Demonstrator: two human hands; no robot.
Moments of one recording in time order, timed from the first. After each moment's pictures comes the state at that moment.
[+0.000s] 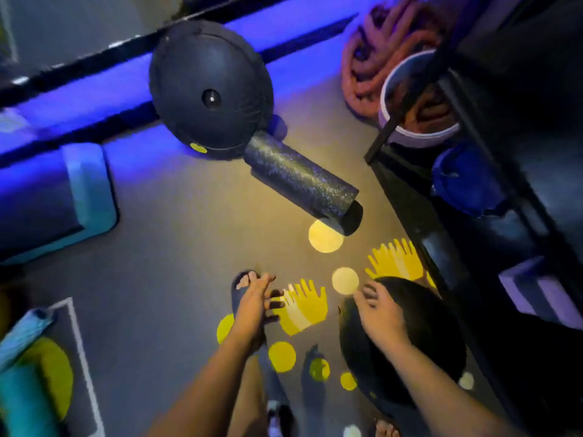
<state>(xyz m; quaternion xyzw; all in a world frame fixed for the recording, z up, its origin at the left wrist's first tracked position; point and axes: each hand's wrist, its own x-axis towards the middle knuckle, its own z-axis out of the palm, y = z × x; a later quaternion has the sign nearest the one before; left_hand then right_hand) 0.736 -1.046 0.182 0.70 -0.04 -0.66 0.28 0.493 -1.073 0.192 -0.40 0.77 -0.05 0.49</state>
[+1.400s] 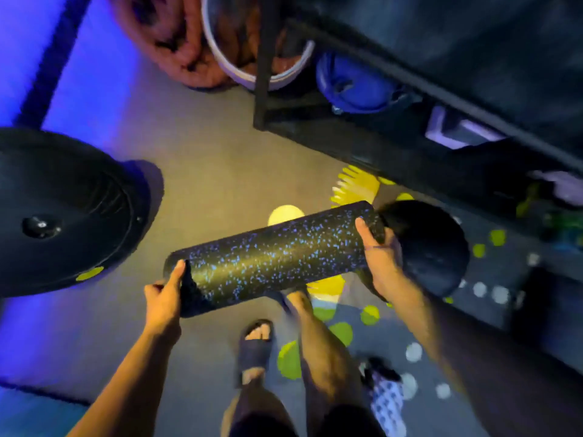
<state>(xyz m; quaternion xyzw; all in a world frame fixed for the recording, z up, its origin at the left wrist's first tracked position) 0.883 -1.349 0.120 0.78 -0.27 -0.56 0.09 0.546 -1.185 0.160 0.07 0.90 -0.31 0.29</state>
